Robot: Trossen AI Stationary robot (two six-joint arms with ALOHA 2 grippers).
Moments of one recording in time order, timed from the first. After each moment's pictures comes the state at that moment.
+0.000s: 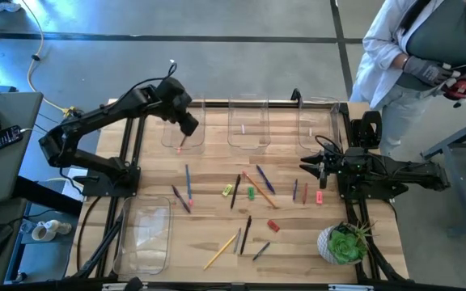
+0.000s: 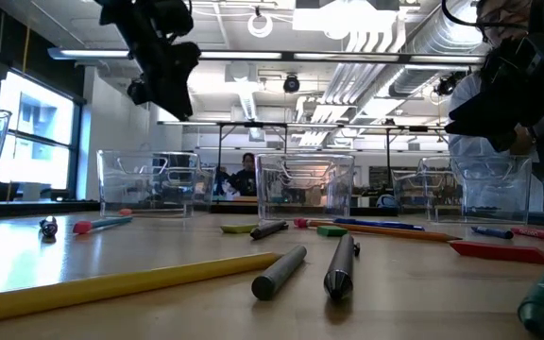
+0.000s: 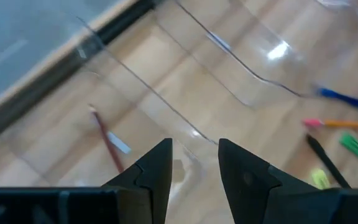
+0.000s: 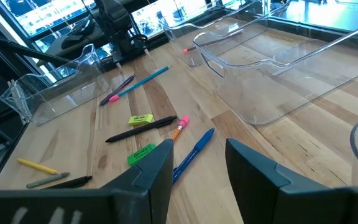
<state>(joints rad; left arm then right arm) 0.76 1.30 1.12 -0.79 0.10 -0.15 -0.07 0.07 0.11 -0.32 0.11 0.39</state>
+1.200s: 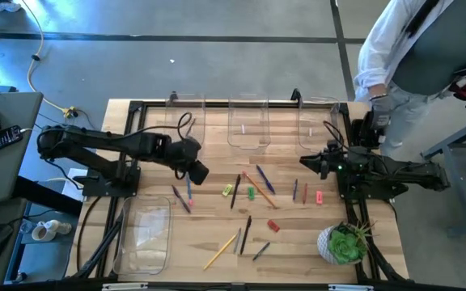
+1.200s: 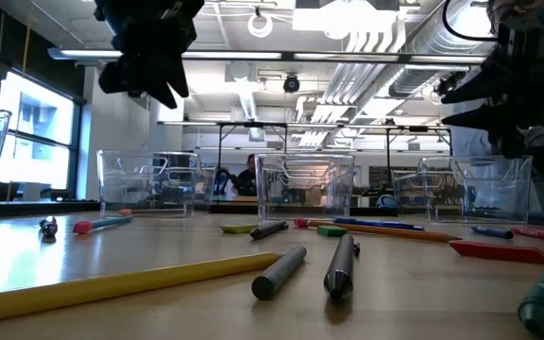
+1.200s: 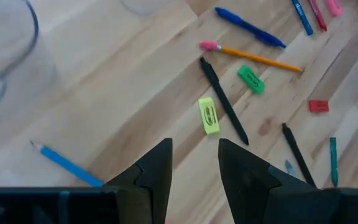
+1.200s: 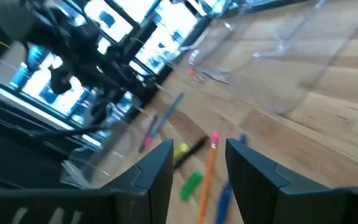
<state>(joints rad) 0.09 1.27 0.99 -0.73 -0.12 -0.88 -0.07 0.07 0.11 -0.23 0.14 0.85</state>
